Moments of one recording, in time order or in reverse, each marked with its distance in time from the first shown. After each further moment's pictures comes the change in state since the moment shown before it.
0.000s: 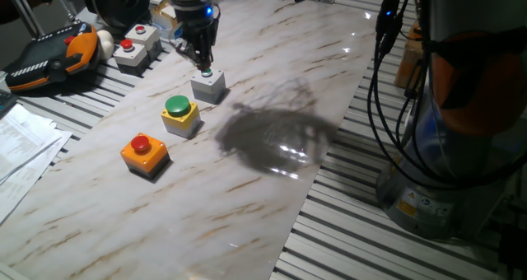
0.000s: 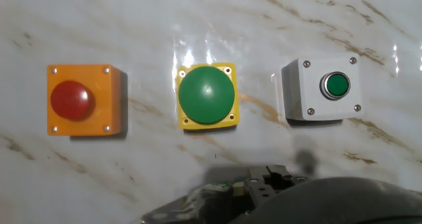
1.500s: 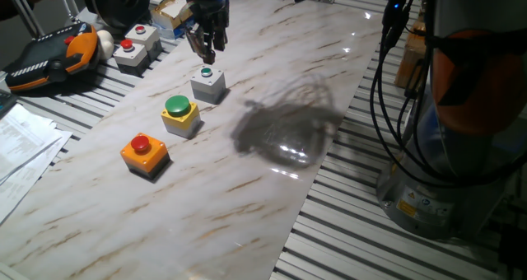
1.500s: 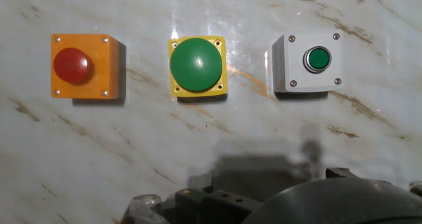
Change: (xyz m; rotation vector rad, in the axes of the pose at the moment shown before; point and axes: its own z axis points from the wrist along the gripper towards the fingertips) arm 0.029 -0.020 -0.035 -0.023 0.020 -0.093
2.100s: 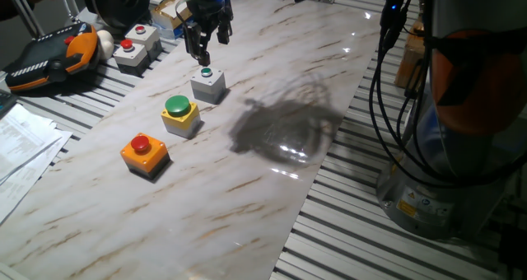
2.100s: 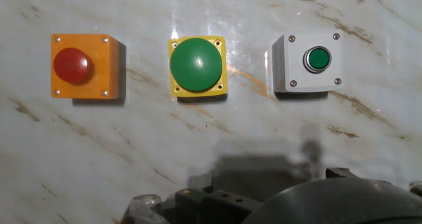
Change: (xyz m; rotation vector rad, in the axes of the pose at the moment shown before) arm 0.001 -0.001 0.003 -0.005 0.023 0.042
